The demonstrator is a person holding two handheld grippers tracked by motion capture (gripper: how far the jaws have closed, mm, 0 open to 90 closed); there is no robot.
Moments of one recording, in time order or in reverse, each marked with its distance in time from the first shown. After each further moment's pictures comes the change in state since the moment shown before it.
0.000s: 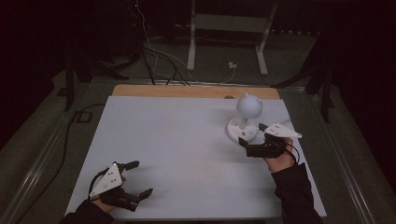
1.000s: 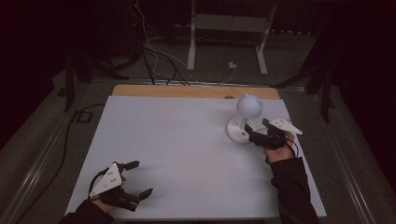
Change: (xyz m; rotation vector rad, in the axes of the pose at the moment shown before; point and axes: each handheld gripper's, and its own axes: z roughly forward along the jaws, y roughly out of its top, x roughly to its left) left arm 0.000 0.000 0.000 0.001 -0.003 -0.003; right arm -0.029 -0.013 0.026 -0.058 -0.170 0.166
